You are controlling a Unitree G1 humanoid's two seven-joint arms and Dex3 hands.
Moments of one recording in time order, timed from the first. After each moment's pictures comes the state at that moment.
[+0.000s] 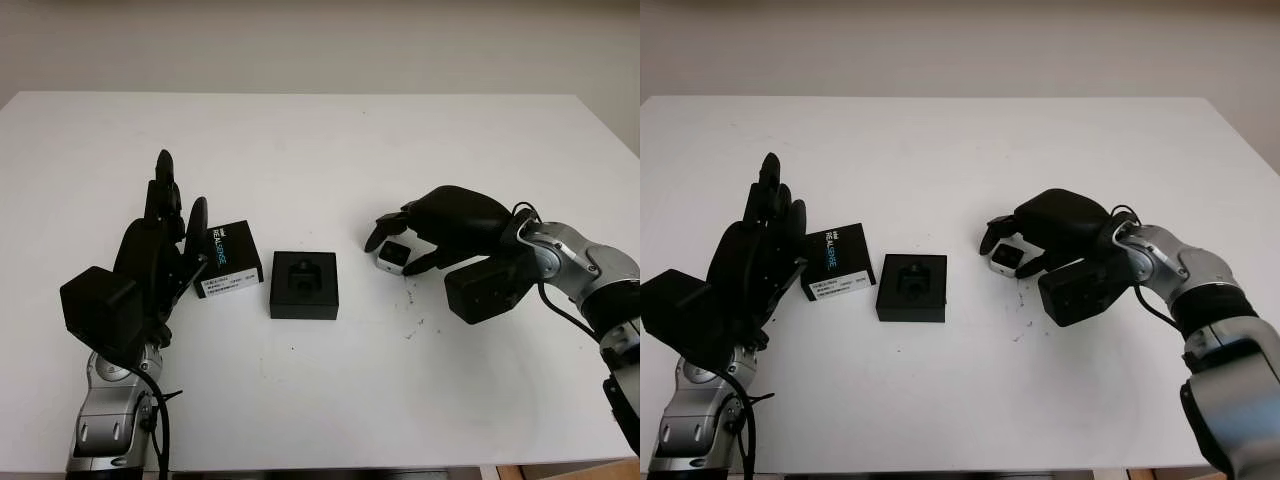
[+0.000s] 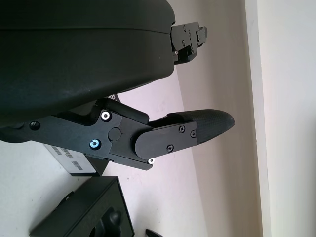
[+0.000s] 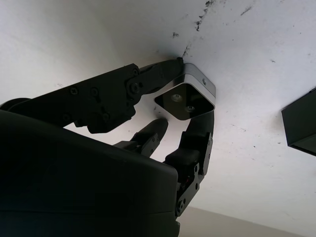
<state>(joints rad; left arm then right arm) -0.09 0.19 0.15 -0.15 -0.09 0.07 -0.09 -0.87 -0.67 0.45 0.96 -0.75 -0.82 0.05</state>
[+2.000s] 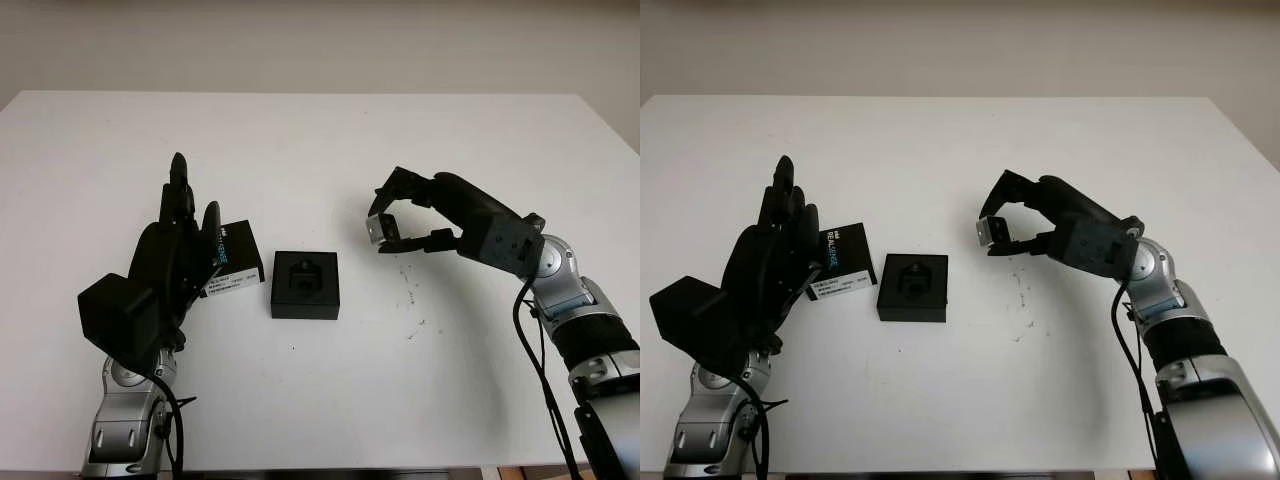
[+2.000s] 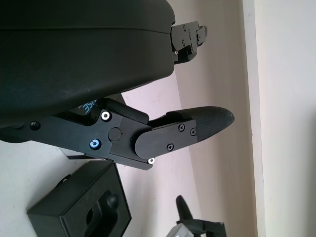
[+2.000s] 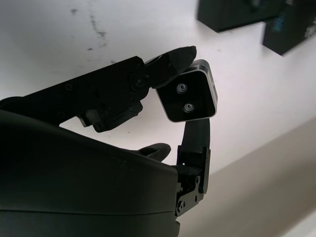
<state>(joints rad) -0.07 0.13 0.11 -0.17 -0.05 0.04 -0.07 -0.65 -0.52 0.13 0.62 -0.16 -0.37 0.39</state>
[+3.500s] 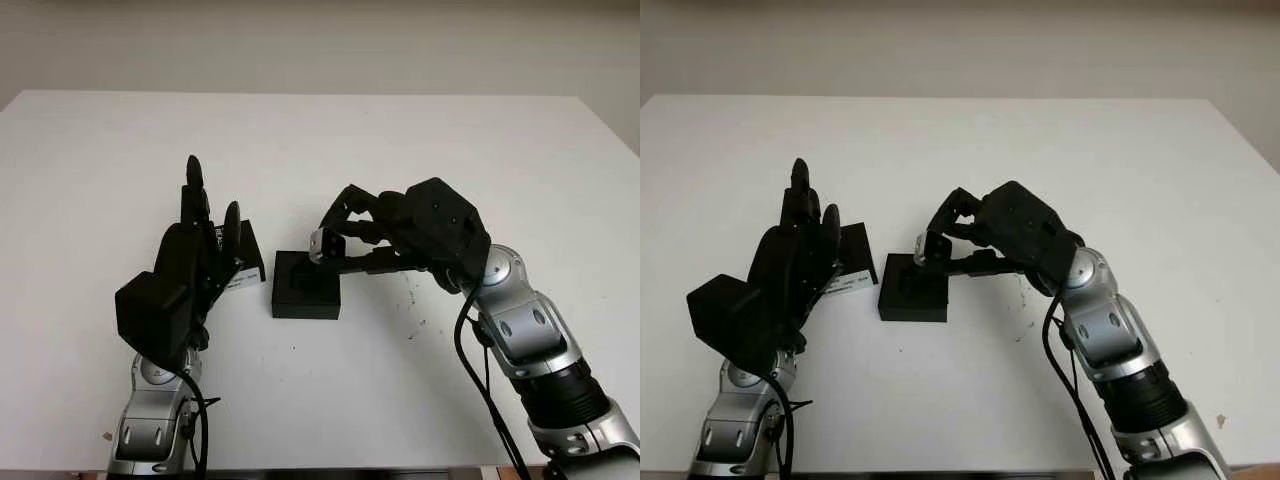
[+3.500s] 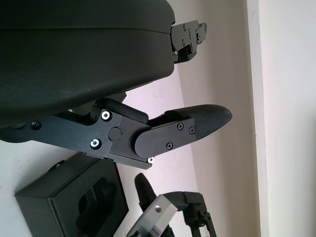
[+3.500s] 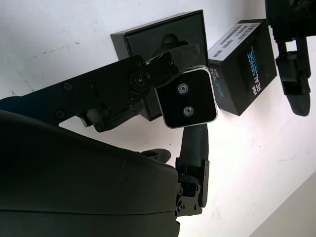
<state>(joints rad) -0.09 0.07 0.04 -0.17 0.03 0.06 0.02 -0.52 -0.38 0.26 -0.08 -0.12 0.57 0.47</state>
